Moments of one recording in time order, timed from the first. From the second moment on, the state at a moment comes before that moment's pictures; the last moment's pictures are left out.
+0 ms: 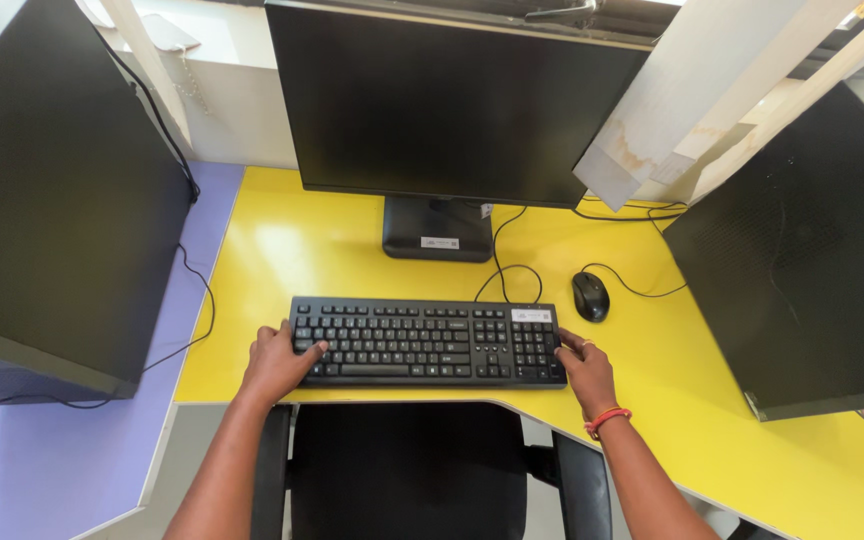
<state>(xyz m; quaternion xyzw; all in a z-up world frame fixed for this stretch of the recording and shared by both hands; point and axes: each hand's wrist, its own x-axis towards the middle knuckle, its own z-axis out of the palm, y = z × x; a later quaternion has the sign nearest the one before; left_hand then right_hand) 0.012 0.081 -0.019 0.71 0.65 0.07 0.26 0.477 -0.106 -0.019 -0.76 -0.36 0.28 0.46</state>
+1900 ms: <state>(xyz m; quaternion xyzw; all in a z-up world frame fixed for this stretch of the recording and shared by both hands) 0.035 0.034 -0.013 0.74 0.64 0.18 0.01 0.468 -0.109 -0.040 -0.77 -0.58 -0.03 0.26</state>
